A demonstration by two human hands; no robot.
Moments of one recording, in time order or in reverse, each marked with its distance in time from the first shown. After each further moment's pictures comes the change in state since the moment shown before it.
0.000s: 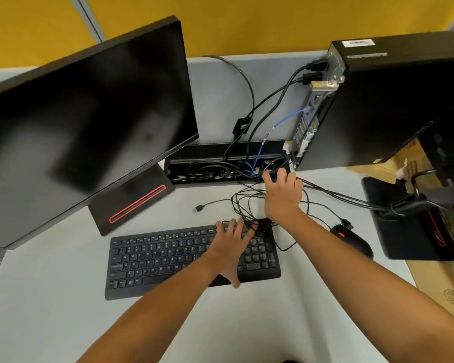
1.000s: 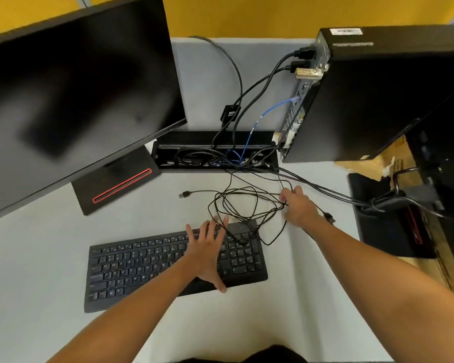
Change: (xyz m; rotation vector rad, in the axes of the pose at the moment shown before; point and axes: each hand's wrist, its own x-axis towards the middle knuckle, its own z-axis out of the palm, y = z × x) left_hand -0.022 0.030 0.028 -0.366 0.024 -0.182; right_hand 0.009 0.100 0.088 0.414 -0.116 -0.116
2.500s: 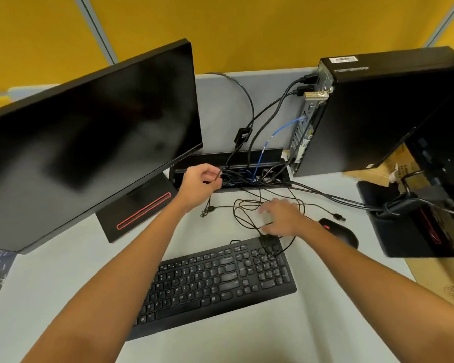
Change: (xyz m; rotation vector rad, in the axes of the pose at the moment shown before) left_hand 0.018 -0.100 -0.153 -1.062 0.609 0.046; right_hand -0.018 -0.088 -0.015 -0.096 -0.113 -0.242
